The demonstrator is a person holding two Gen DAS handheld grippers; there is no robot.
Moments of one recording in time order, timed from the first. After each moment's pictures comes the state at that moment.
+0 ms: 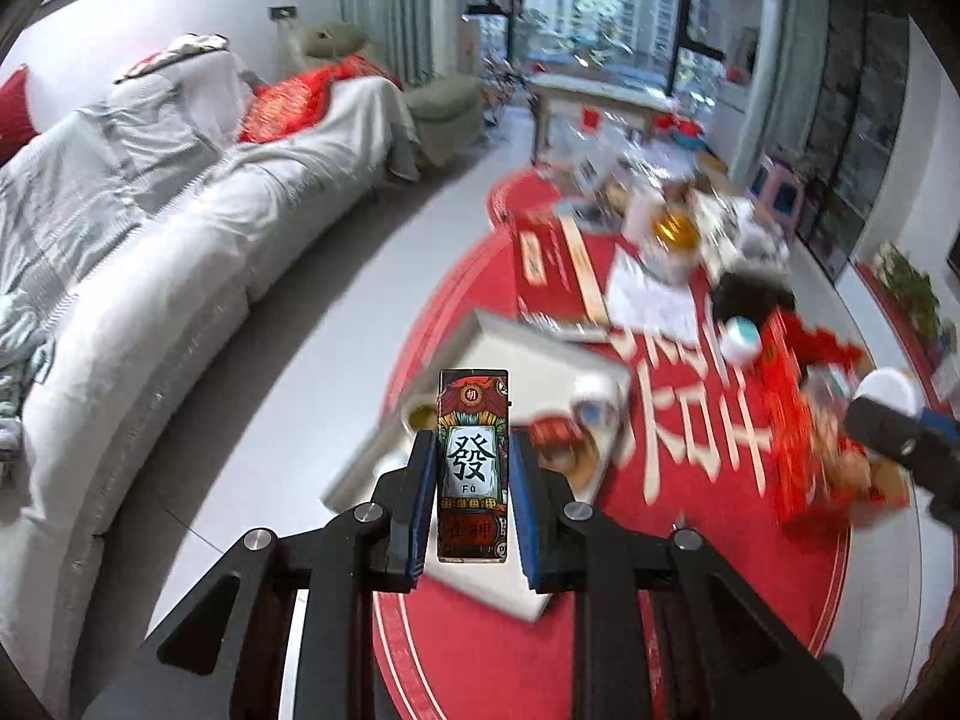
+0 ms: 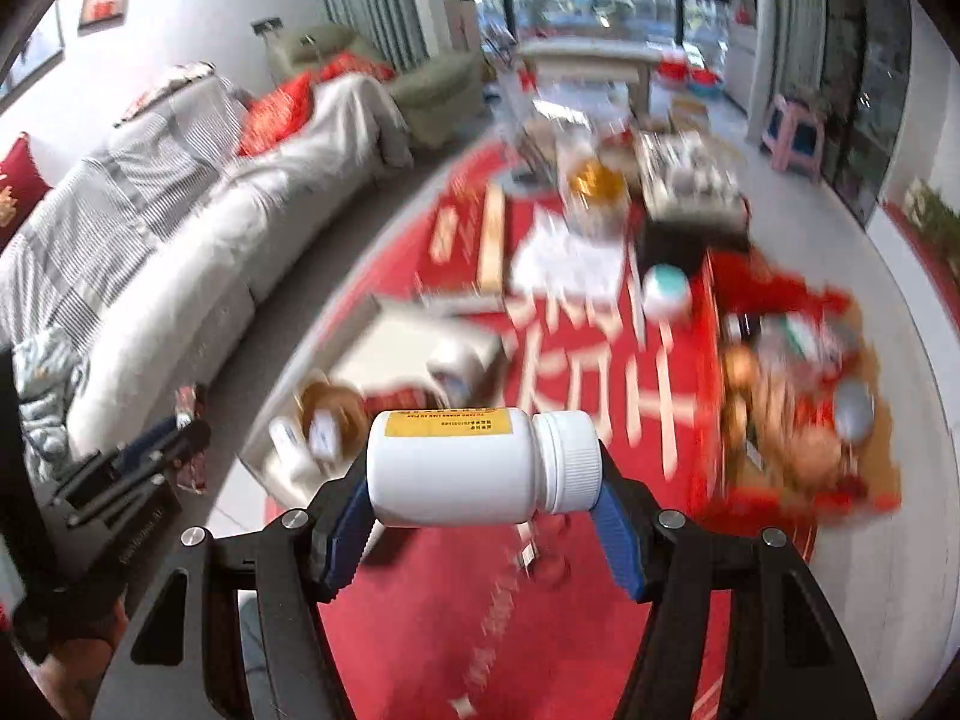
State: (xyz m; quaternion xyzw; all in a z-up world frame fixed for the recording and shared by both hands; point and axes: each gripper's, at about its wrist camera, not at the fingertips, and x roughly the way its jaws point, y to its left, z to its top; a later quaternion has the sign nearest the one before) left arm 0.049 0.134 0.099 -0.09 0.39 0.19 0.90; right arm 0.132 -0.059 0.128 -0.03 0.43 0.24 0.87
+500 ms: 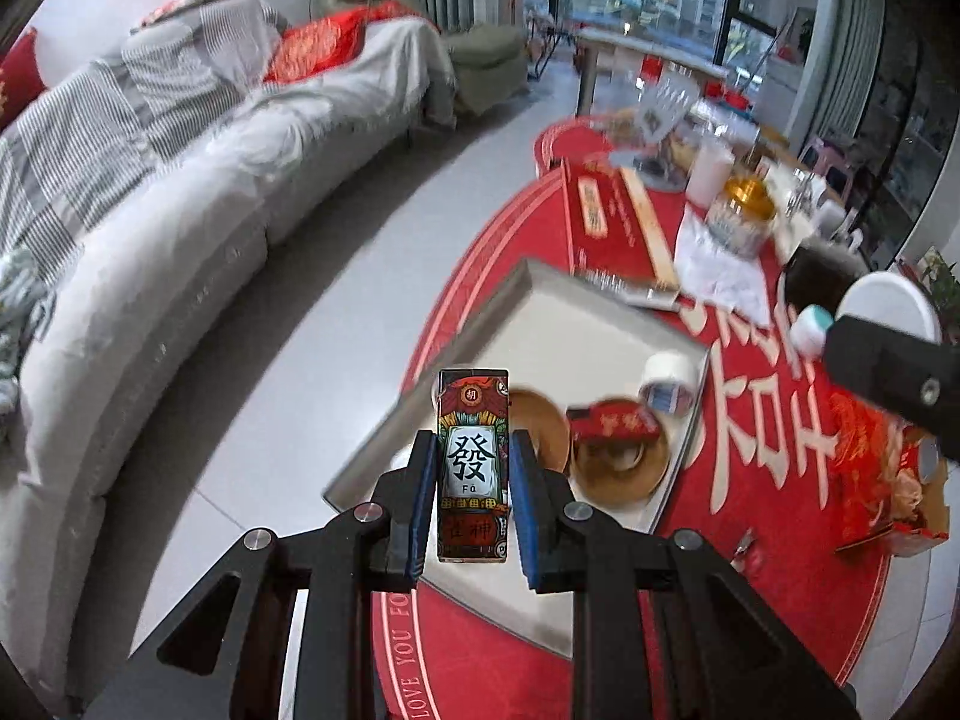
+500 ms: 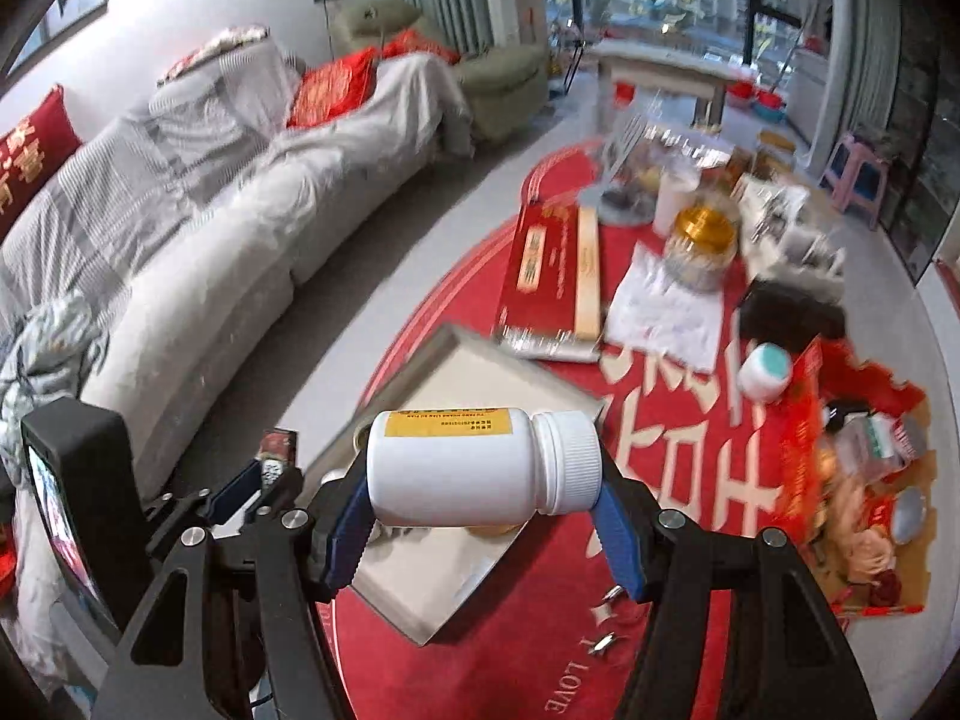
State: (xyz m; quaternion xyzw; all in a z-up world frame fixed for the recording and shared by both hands) left arm 0.095 0.170 0.023 -0.12 0.45 0.23 0.85; right arm 0.172 0.049 0.090 -0.07 0.46 0.28 0.84
